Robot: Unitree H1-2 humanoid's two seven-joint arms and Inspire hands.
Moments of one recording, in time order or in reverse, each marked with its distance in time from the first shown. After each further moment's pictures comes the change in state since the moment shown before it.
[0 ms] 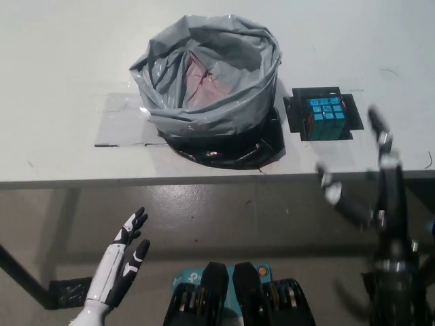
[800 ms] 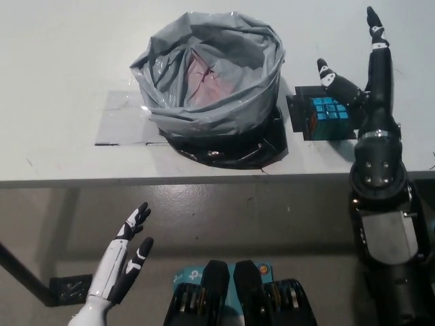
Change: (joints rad) left_arm -0.017 -0.001 -0.002 -0.005 0.015 -0.009 -0.001; right_arm -0.446 0.010 -0.102 0.386 -0.045 0.428 -0.044
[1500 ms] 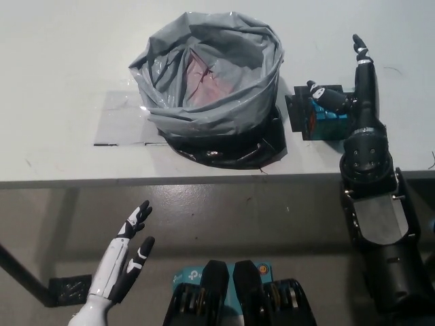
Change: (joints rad) left_arm -0.001 0.000 -0.004 -0.011 -0.002 -0.003 -0.003; right_arm -0.056 -0.009 -0.003 0.189 0.040 0.068 -0.013
